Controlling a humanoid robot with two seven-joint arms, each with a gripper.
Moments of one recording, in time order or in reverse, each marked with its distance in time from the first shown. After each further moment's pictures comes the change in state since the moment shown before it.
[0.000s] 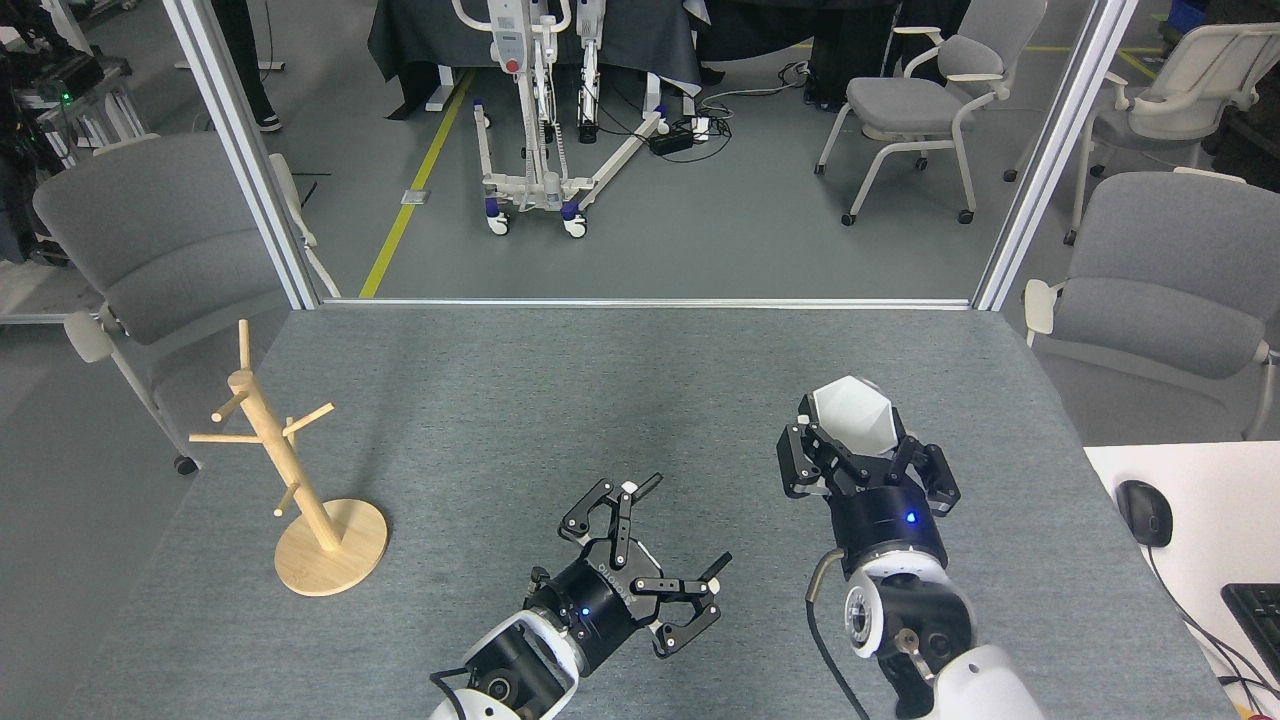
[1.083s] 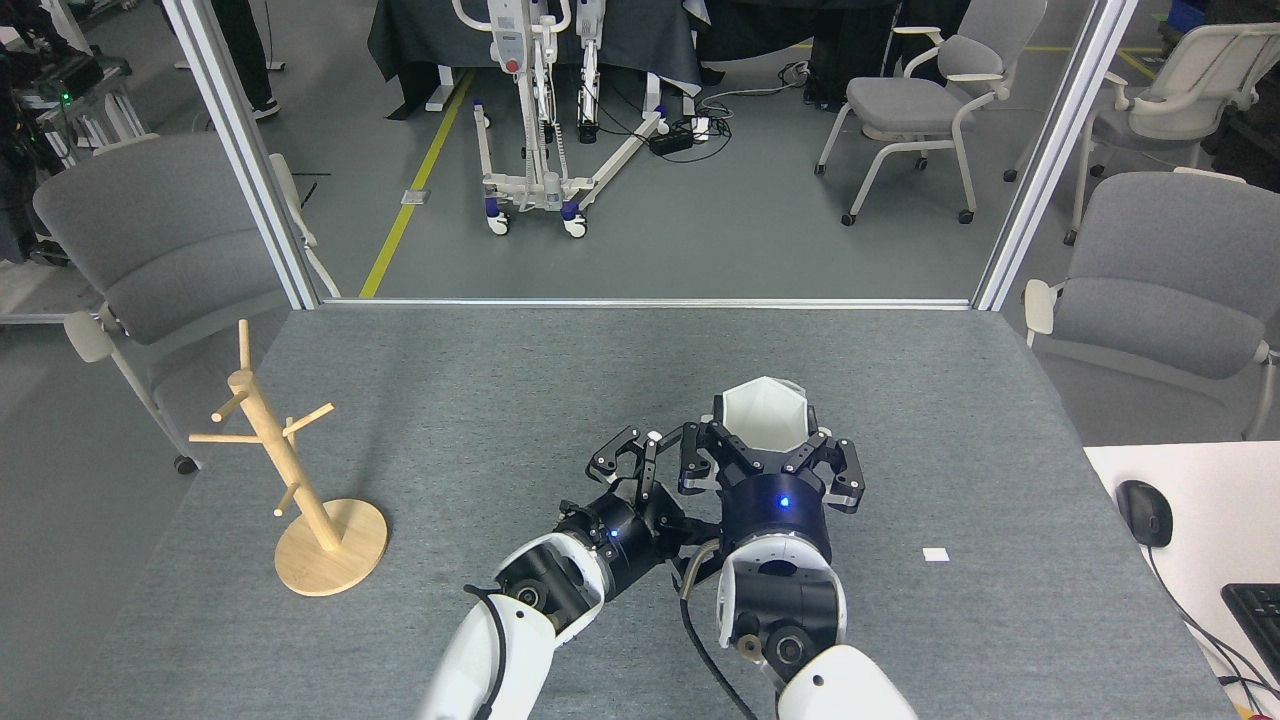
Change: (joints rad) left arm -0.193 -0.076 0.058 0.189 0.015 -0.088 -0.091; right arm -0.114 0.144 0.231 0.004 0.380 0.249 0.384
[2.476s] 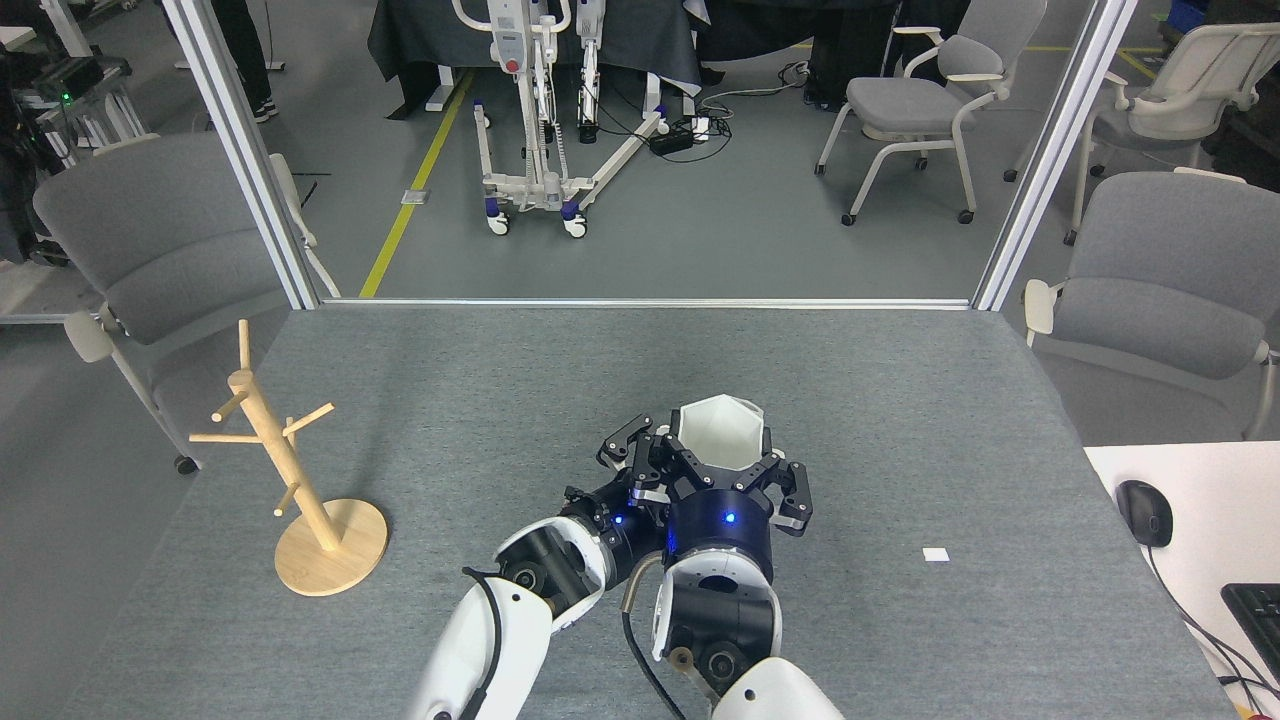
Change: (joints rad) left arm -0.027 -0.001 -0.009 -0.019 0.044 -0.066 -0.069; right arm -0.001 0.113 0.056 0.054 0.019 0.096 -0.002
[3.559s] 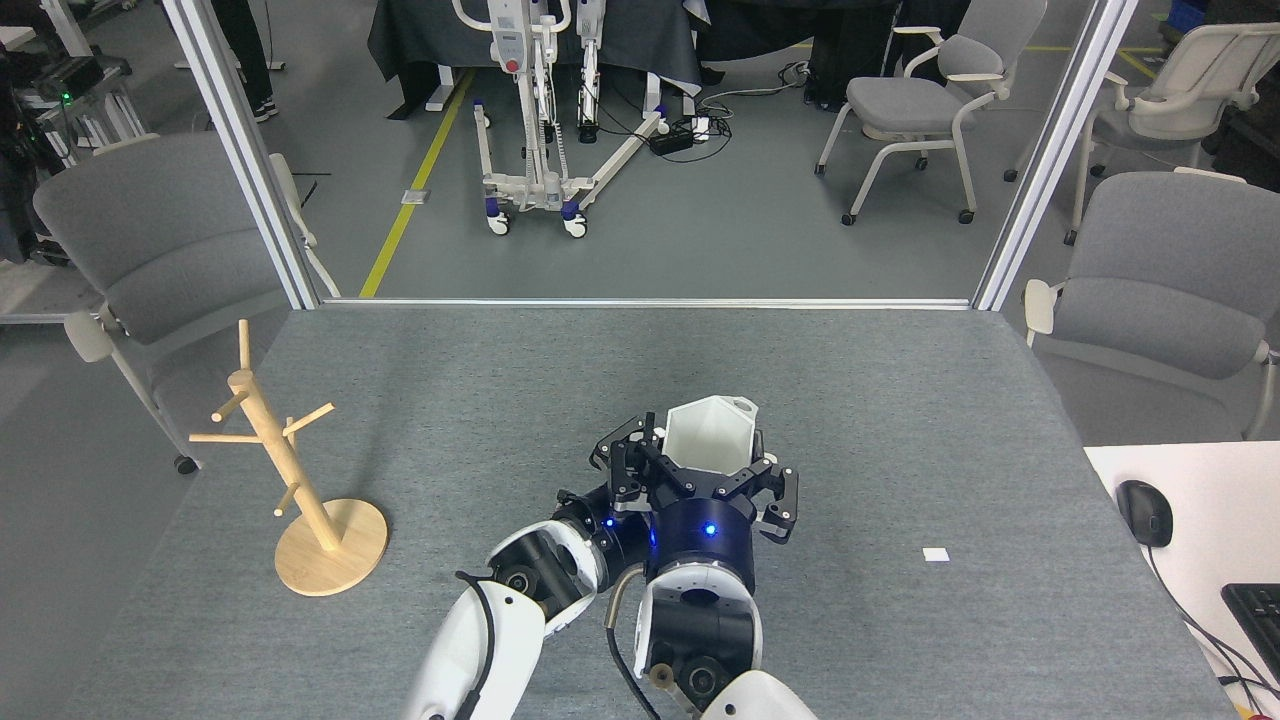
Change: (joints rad) left arm 0.010 0.013 0.008 0.009 0.000 -0.001 -0.016; right arm 0.001 0.007 0.042 0.019 0.004 0.004 -0.067
